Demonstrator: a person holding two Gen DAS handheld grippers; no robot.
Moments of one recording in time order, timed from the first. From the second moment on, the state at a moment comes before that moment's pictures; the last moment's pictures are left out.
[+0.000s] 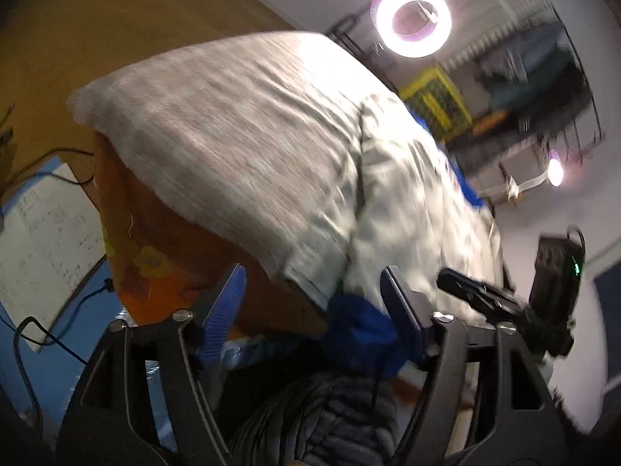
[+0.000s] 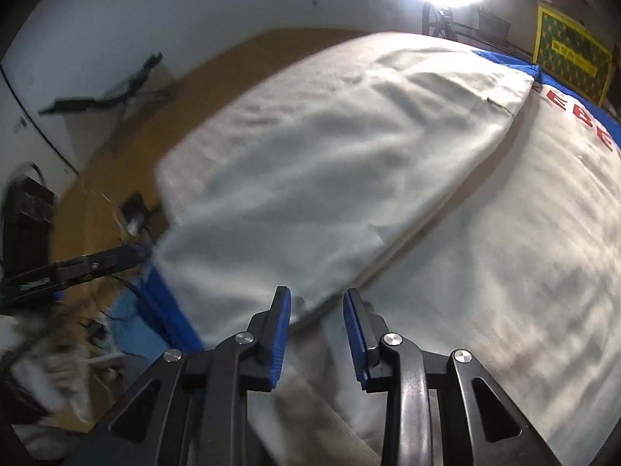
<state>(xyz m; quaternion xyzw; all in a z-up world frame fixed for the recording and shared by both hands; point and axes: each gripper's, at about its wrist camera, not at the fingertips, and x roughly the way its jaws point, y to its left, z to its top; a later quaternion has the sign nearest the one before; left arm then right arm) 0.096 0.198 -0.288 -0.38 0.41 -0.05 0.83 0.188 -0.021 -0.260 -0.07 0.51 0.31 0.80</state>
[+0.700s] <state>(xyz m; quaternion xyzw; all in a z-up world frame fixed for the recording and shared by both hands) 0.114 0.161 -0.277 -0.36 0.40 -0.09 0.84 0.215 0.026 -0.278 -0.06 0.53 0.33 0.78</state>
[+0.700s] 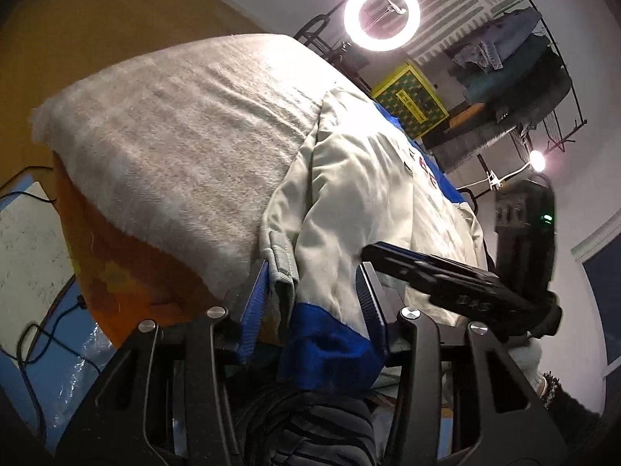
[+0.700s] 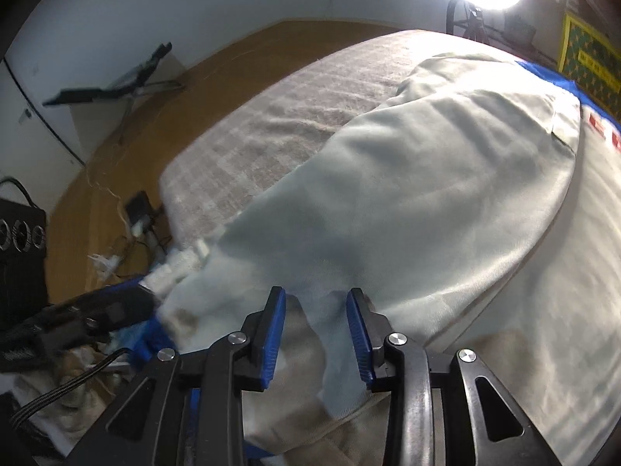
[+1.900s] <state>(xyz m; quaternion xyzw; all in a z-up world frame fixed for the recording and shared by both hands) 0.113 0.062 -0.213 -0.16 0.34 -0.17 0.91 0.285 0.046 -0.212 -0.08 0.53 0.26 0.81</state>
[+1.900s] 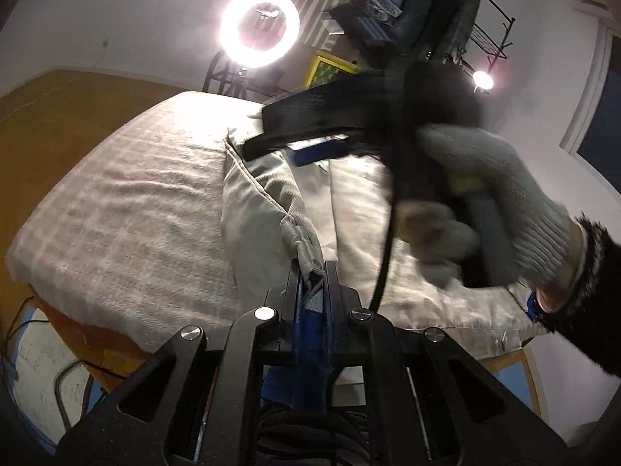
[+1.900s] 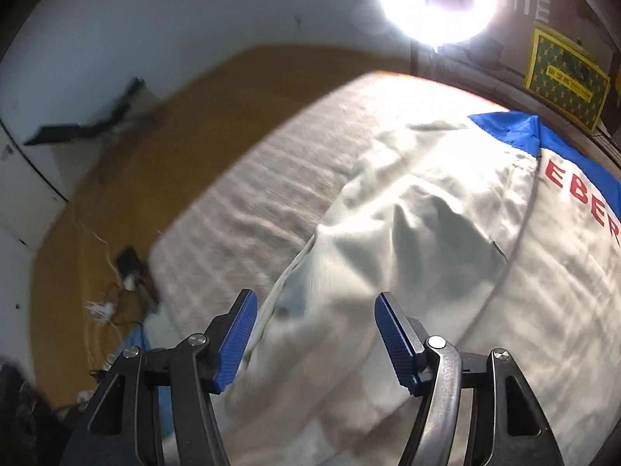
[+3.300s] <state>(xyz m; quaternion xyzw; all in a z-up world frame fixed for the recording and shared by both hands) 0.072 -0.109 -0.199 0.05 0.36 -0.29 0.88 0.232 -0.232 -0.288 0.37 0.47 0.18 0.78</state>
